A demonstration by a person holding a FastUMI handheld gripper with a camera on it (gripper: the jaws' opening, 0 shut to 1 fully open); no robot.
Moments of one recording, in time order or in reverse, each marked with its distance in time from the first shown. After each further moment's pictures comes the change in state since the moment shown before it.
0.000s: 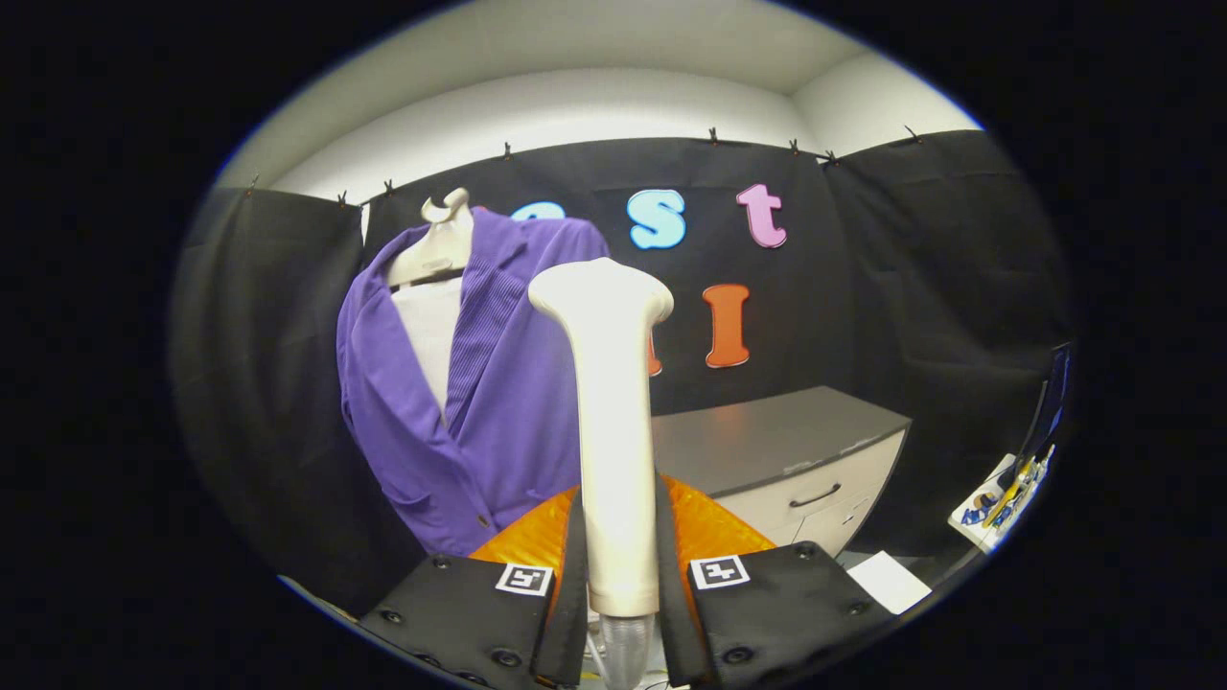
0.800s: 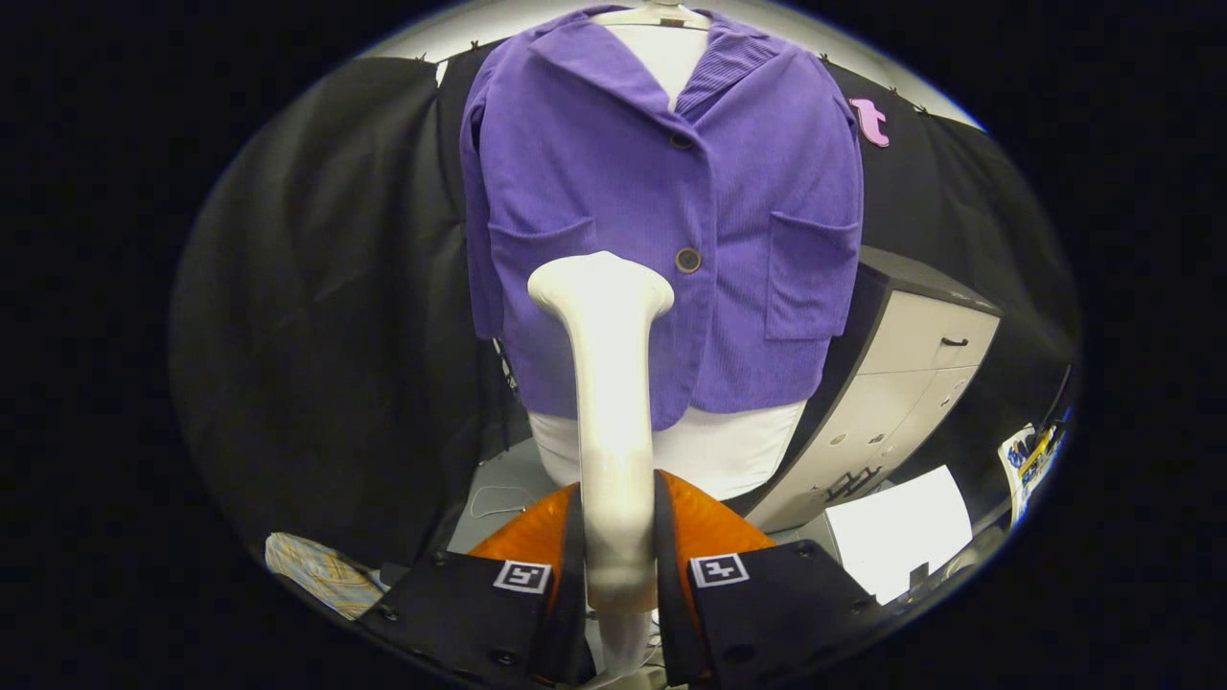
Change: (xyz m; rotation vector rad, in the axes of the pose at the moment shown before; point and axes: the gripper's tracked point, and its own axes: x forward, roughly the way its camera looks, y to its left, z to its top) arm -0.004 0.239 -0.305 -0.109 0.425 0.083
